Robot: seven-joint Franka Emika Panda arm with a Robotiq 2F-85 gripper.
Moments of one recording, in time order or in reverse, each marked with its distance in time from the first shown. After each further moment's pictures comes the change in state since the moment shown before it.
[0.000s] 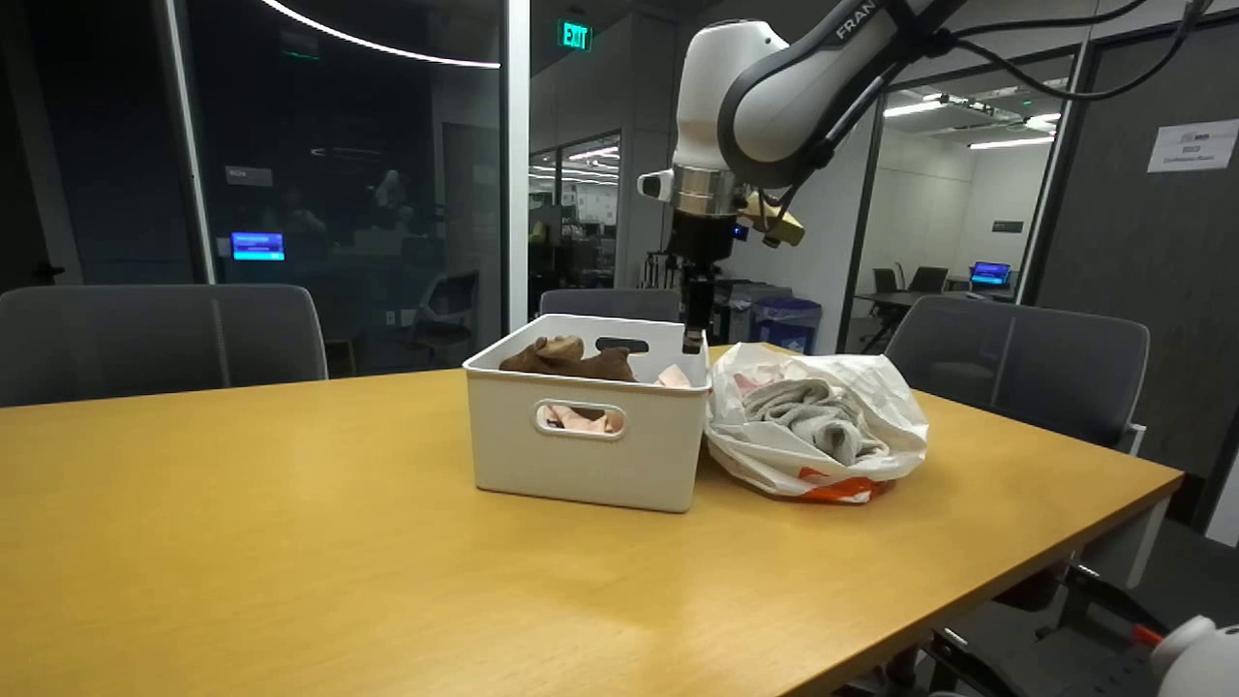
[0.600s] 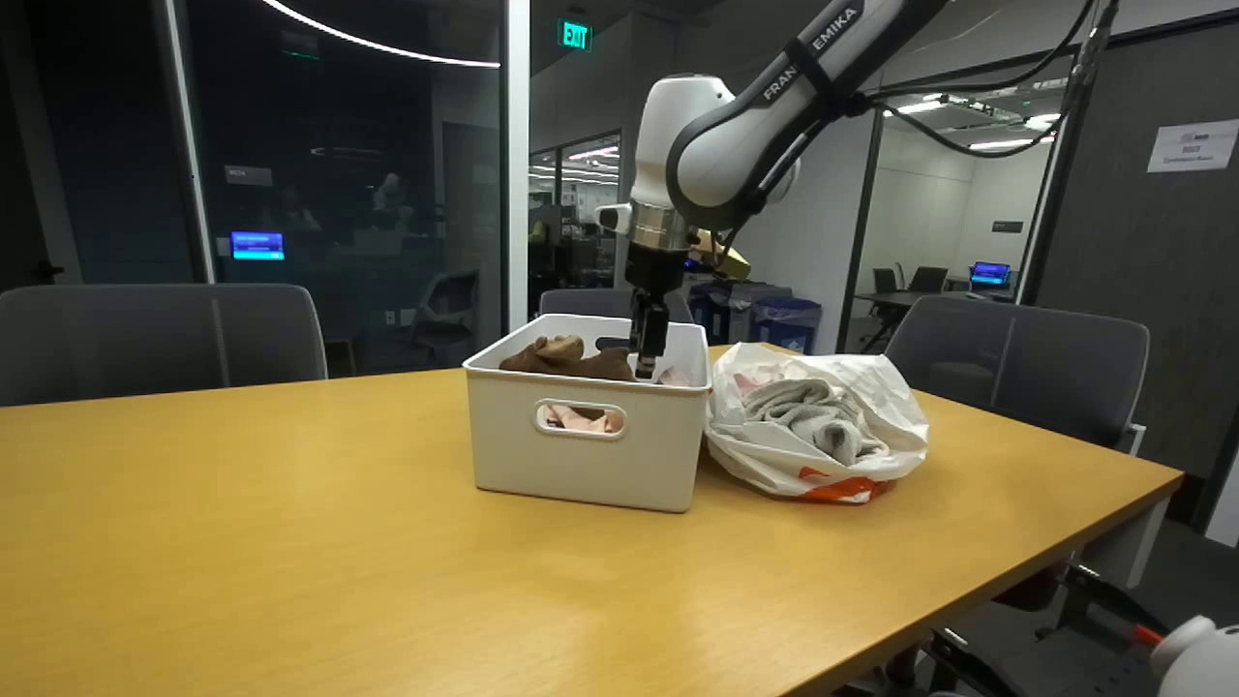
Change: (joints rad) arm 0.000 0.212 0.026 0.168 0.023 0.075 -0.135
